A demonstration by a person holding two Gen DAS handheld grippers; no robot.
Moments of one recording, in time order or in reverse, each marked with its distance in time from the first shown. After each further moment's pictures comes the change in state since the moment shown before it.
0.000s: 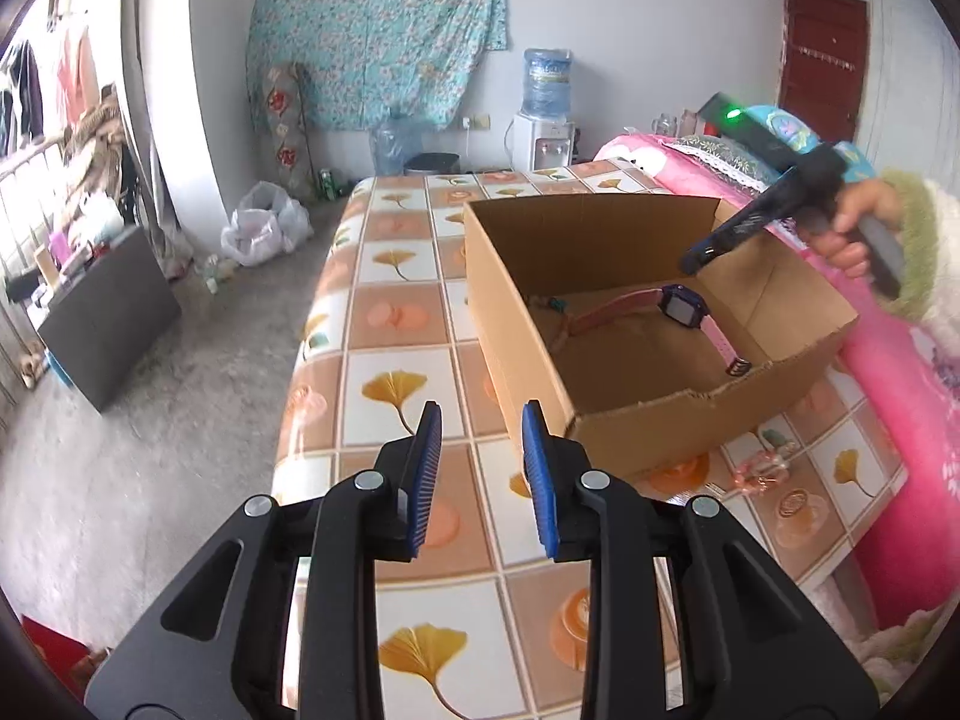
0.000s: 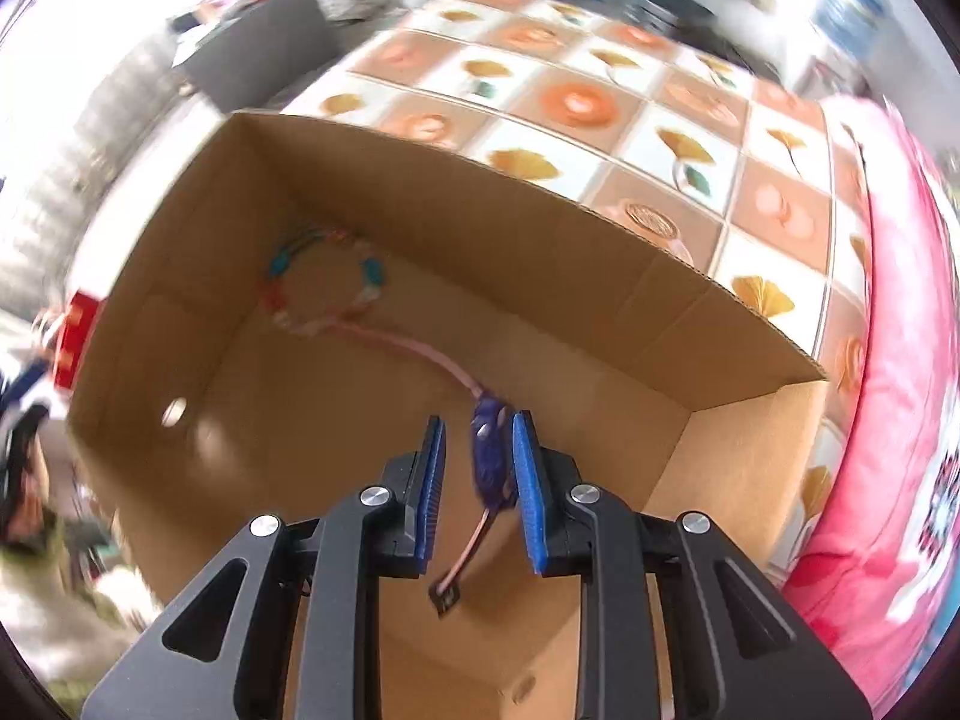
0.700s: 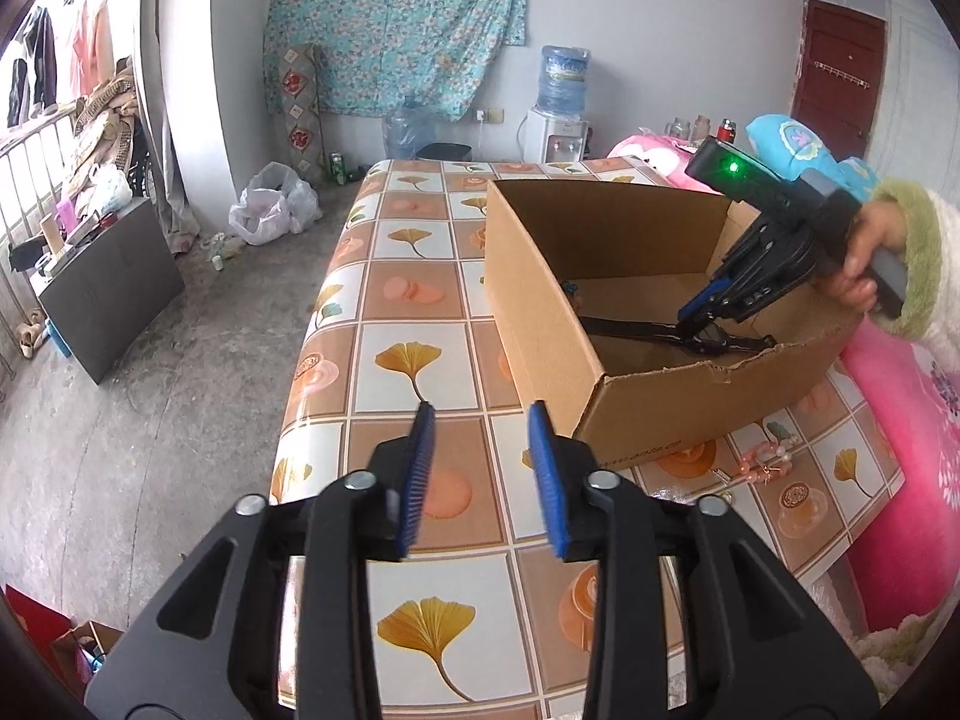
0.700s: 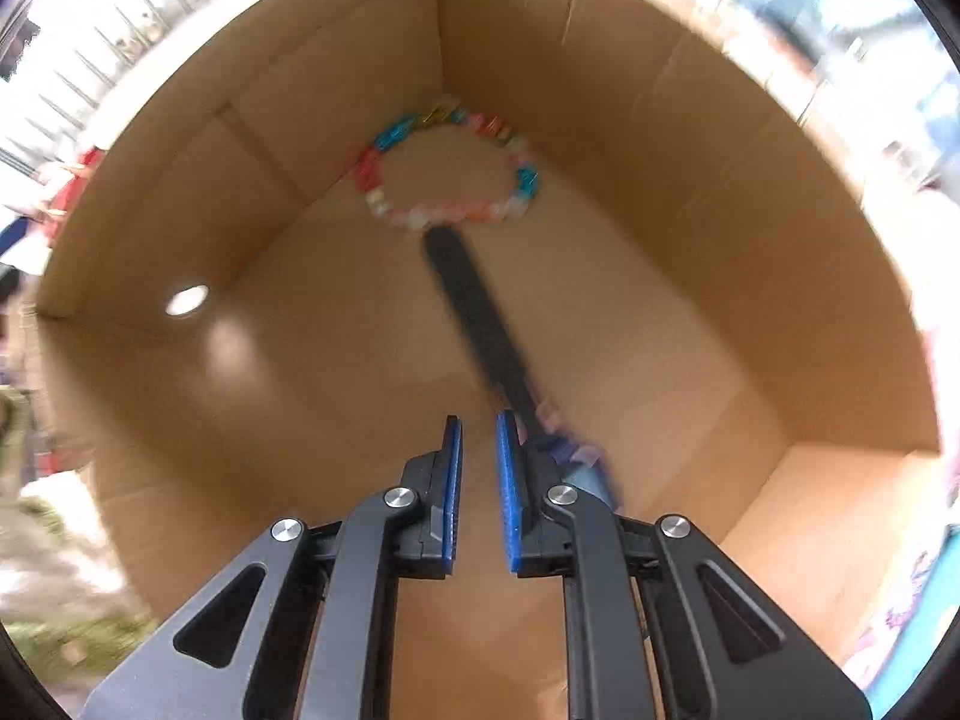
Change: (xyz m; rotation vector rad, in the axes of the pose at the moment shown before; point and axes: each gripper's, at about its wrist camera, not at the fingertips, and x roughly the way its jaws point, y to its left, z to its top) left arm 0.000 0.013 -0.015 -0.050 0.015 0.000; right arm 0.038 0.085 -0.031 -0.286 0.207 0.028
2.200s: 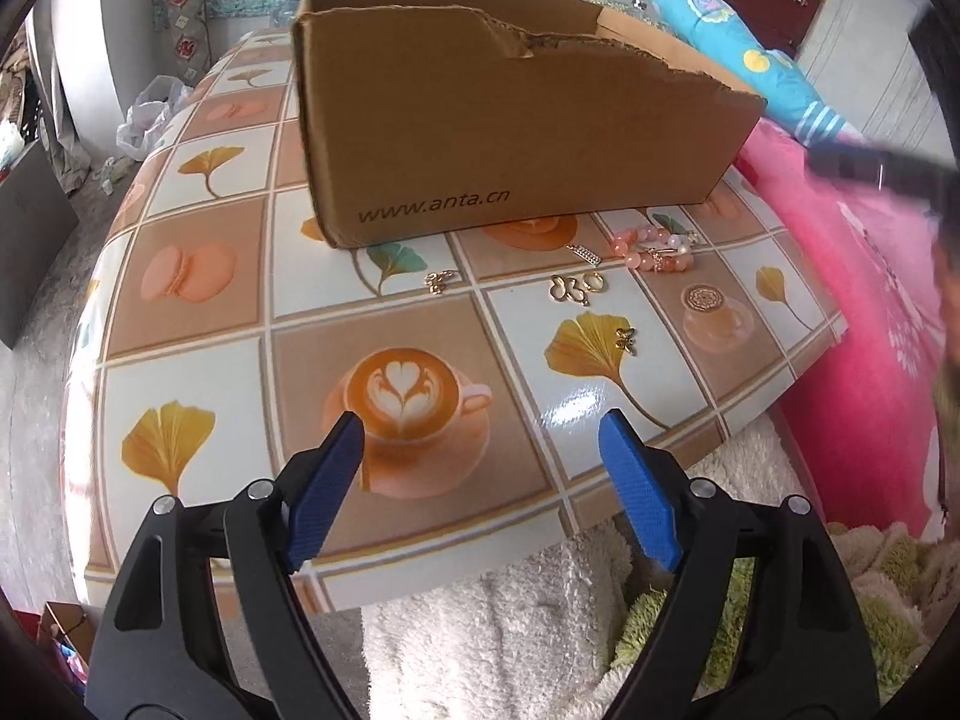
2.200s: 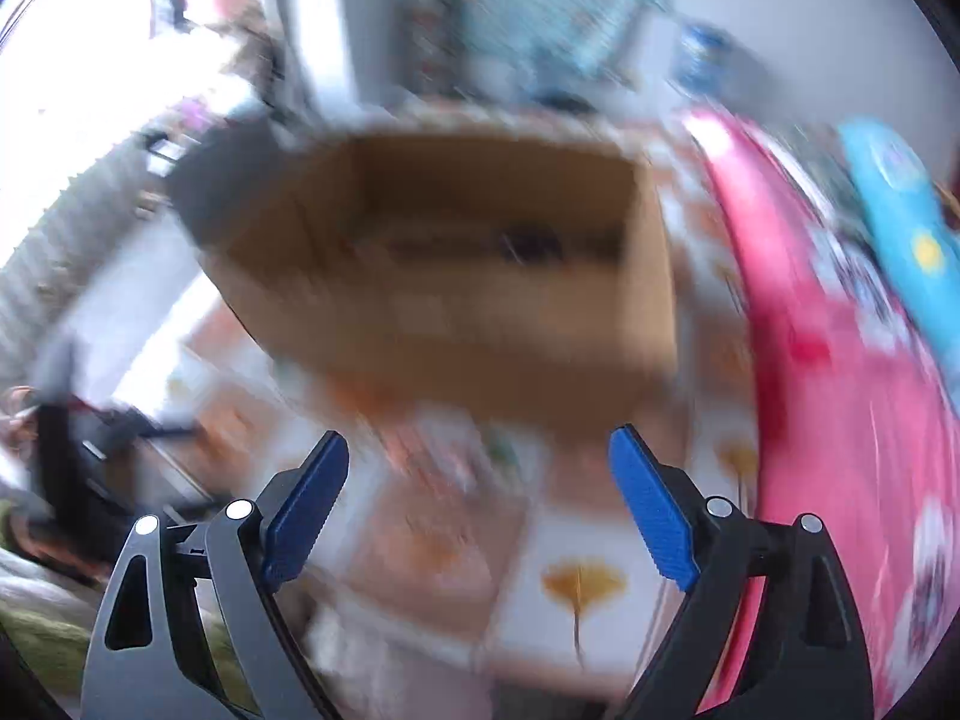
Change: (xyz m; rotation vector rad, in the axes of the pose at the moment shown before) left arm 0.039 -0.080 -0.094 0.077 0.282 -0.219; right arm -0.061 0.078 -0.223 0.523 -0.530 -0.268
